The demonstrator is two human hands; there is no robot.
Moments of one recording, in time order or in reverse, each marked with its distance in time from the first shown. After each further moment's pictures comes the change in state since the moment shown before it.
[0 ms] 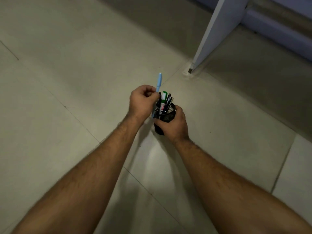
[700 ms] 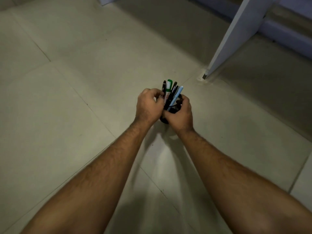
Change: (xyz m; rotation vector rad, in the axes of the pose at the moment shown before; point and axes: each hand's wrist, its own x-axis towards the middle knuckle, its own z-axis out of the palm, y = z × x) left_hand -0.017 0.019 -0.036 0.498 0.073 0.181; right_hand 0.004 -0.047 0.012 0.145 -0.056 -0.095
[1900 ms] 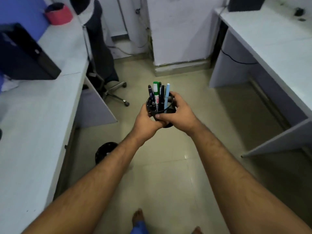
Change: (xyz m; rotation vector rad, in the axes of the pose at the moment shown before) left_hand -0.216 0.507 -0.687 -0.381 0.394 -0.377; right_hand -0.331 -0.816 -0.176 0.142 -1.026 -0.373
